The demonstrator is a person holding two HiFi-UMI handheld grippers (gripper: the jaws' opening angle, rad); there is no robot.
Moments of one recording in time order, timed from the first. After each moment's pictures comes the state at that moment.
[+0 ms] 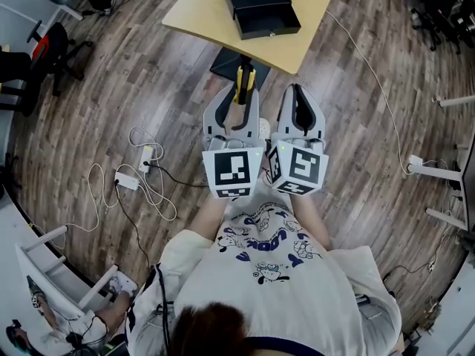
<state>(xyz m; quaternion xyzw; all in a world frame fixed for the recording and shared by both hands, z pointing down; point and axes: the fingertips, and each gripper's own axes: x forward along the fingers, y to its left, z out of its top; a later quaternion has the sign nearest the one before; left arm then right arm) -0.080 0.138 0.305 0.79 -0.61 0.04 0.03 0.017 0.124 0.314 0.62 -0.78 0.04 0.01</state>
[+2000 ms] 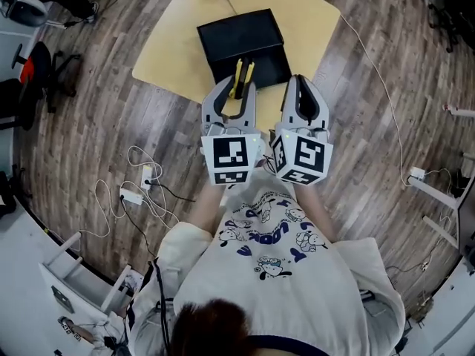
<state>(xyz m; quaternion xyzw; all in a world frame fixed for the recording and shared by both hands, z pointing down) -0.034 -0.170 0.366 0.79 -0.58 0.14 0.09 0.073 -0.184 0.358 0.62 -0.78 0.11 0.05</state>
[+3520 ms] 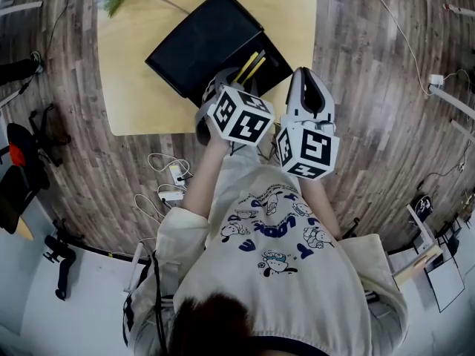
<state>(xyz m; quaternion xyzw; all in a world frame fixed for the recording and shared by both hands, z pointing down) 0.010 -0.236 0.587 0.80 -0.23 0.52 0.19 0.115 -0.228 0.490 0.74 -0.61 0.25 0.14</state>
